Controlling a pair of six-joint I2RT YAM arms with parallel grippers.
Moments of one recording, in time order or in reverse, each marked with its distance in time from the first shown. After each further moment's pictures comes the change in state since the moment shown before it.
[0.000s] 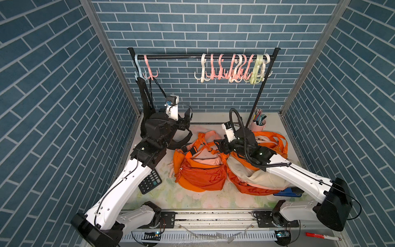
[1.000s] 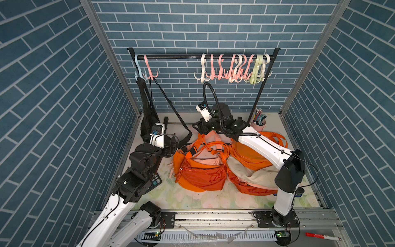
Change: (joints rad) left arm 0.001 -0.416 -0.351 -0.148 -0.102 0.025; right arm -0.006 0.549 0.736 -0.212 -0.233 -0.130
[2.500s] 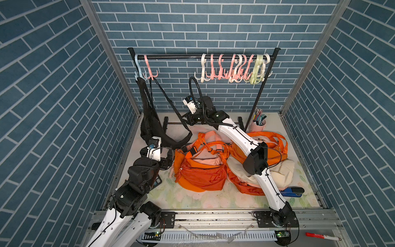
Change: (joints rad) left arm 0.000 -0.169 -0.154 -0.082 -0.008 -0.041; right arm -0.006 0.550 0.732 -0.170 -0.158 0.077
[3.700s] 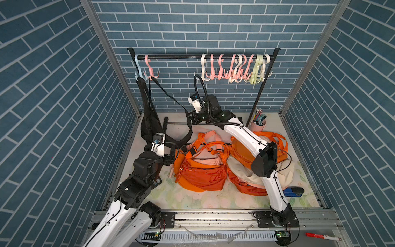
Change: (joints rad) left arm 0.016 0.107 0.043 0.022 0.020 -0.003; right arm -0.023 -0.200 -0.233 0.042 0.058 0.027
